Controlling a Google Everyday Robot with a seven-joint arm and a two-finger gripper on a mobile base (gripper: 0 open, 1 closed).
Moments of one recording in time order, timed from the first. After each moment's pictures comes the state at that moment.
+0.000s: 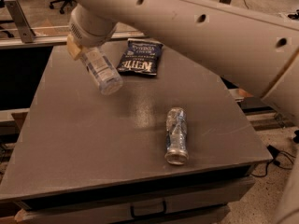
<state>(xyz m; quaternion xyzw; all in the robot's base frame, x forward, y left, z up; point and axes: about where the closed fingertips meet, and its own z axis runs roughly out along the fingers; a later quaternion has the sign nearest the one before) 0.643 0.169 0.954 -0.37 0.85 0.12 0.36</state>
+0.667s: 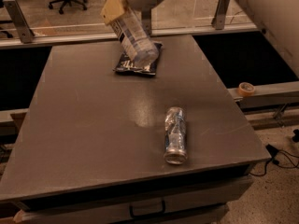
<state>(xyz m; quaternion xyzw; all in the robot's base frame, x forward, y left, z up) 0.654 0.070 1.036 -0.36 0.82 0.21 0.39</state>
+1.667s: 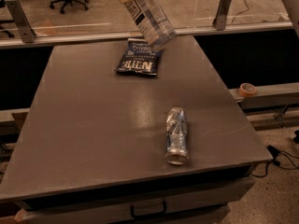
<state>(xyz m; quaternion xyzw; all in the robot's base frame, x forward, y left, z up) 0.648 0.026 1.089 -0.43 0.75 0.26 0.43</state>
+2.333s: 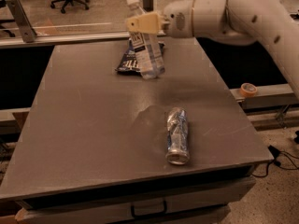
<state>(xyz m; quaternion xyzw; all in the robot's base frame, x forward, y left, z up) 0.657 0.013 1.018 -0.36 0.68 0.42 0.49</state>
